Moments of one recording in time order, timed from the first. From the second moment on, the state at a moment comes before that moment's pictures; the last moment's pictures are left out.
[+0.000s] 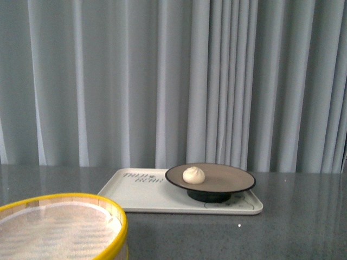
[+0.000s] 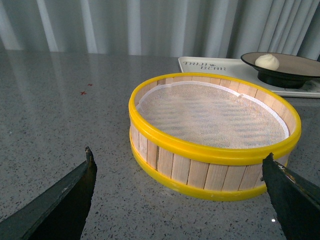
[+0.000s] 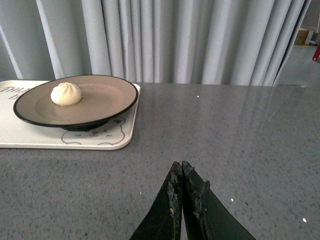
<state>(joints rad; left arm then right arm) 0.00 0.00 0.03 0.00 0.00 0.00 0.07 1.26 0.45 0.81 0.07 -0.01</state>
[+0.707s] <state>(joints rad) 0.00 0.00 0.03 0.00 0.00 0.00 0.00 0.86 0.10 0.74 0.00 -0.01</state>
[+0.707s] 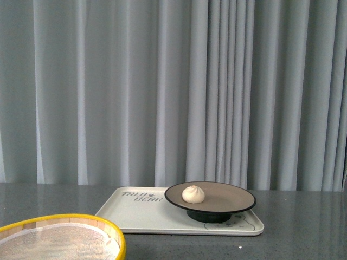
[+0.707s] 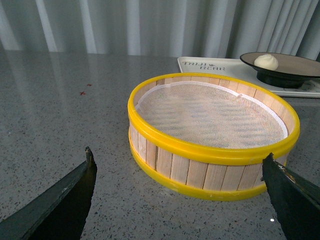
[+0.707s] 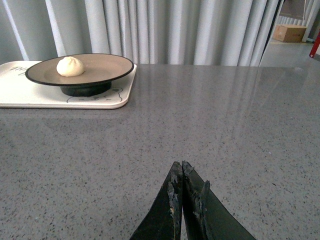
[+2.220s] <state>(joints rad) 0.00 0.00 0.03 0.00 0.00 0.00 0.00 0.02 0.01 0.01 0.00 -0.01</state>
